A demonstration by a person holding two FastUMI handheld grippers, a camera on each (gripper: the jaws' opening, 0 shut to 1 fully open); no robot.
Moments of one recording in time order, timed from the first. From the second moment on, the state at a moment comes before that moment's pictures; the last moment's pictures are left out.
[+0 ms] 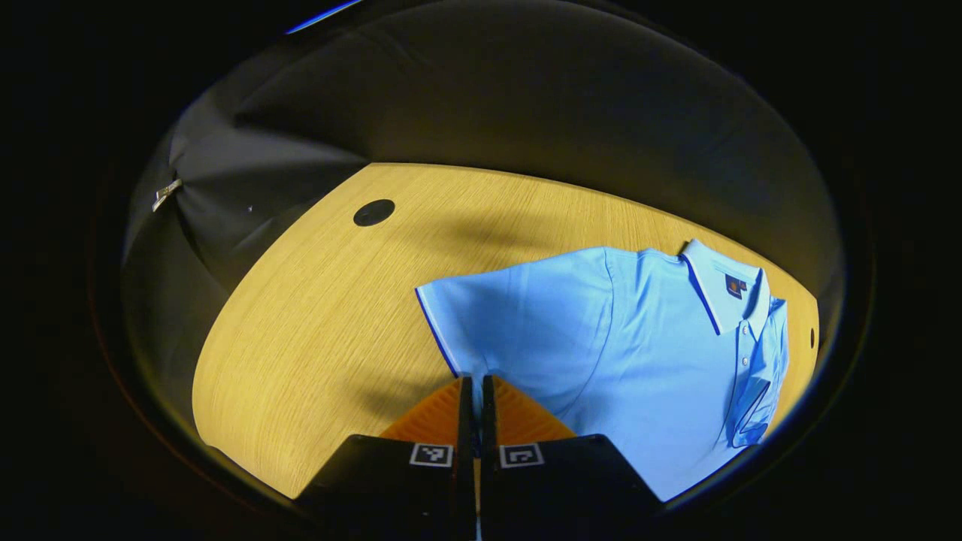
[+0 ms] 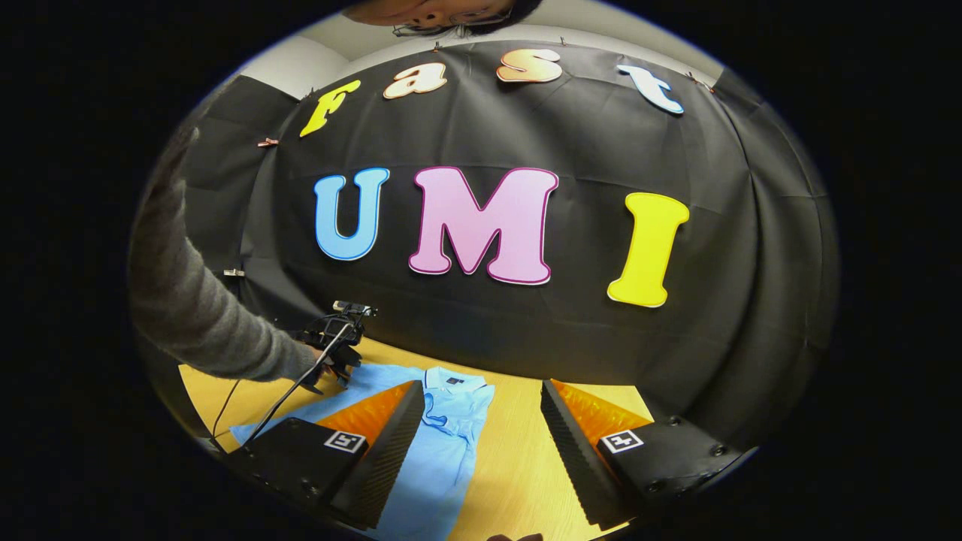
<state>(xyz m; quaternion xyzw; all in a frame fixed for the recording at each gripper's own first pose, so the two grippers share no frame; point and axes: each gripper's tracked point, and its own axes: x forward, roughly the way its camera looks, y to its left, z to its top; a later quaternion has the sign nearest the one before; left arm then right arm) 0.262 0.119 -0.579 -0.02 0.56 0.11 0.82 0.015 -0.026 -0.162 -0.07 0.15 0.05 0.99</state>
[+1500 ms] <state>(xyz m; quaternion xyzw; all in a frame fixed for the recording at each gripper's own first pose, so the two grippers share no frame) 0.239 -0.102 -0.495 -0.05 0.47 -0.19 0.86 0.000 -0.054 -0.178 -0.06 0.17 0.01 0.98</state>
